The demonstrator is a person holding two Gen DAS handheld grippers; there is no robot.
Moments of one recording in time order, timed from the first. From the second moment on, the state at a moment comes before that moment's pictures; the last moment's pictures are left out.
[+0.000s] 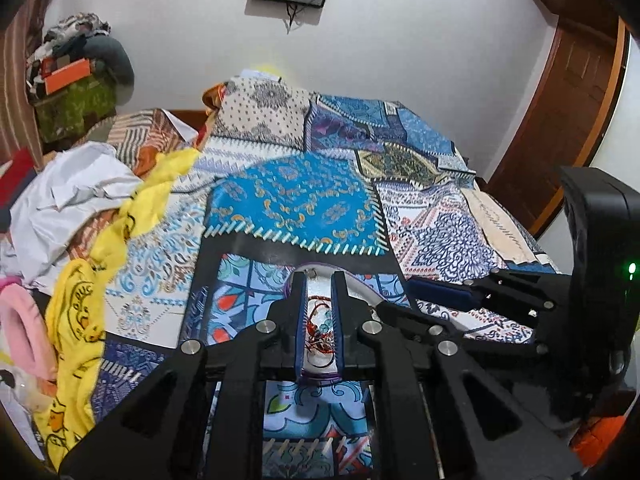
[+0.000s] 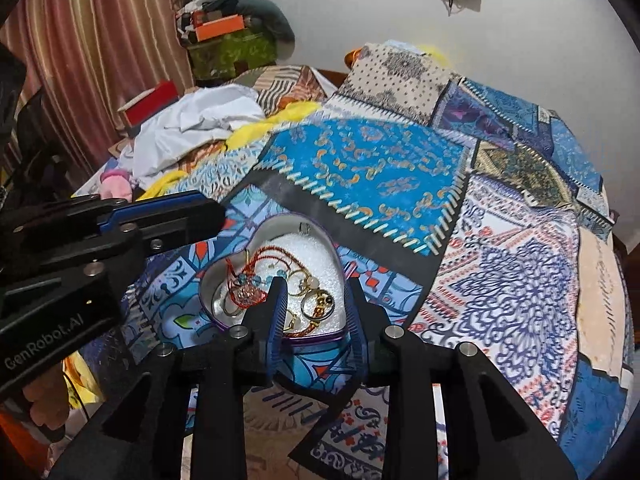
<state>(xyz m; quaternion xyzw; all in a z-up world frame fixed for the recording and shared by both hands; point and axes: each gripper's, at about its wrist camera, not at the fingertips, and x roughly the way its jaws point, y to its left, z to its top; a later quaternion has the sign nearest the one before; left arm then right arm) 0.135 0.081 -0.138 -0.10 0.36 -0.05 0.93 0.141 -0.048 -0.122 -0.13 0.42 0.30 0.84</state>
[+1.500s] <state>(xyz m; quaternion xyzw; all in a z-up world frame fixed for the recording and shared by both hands) -0.074 0.030 0.041 -0.02 0.05 0.05 1.00 -0.047 -0.150 0.081 0.00 0.05 0.20 0.98</state>
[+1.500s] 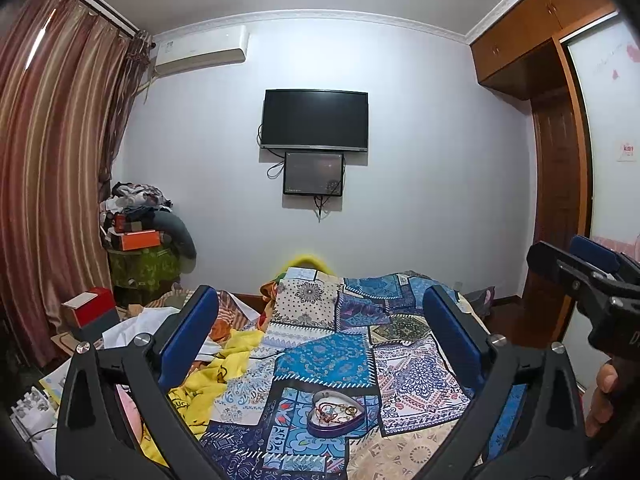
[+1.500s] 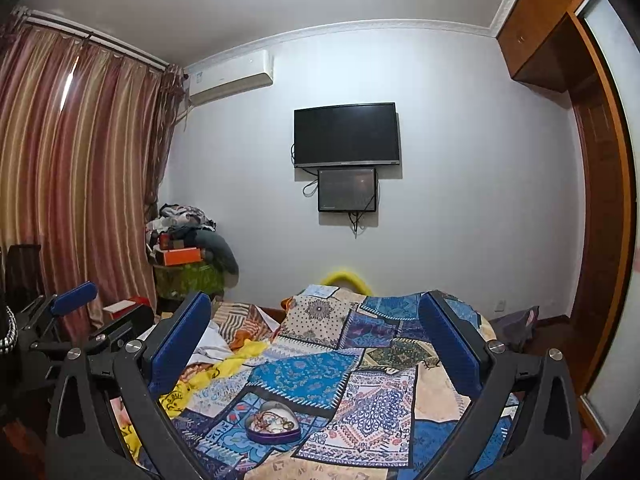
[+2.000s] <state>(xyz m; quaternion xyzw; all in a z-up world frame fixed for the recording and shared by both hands) -0.073 0.028 0.037 -0.02 0.06 0.05 1.00 -0.045 -0.155 0.077 -0.01 0.06 0.21 0.98</state>
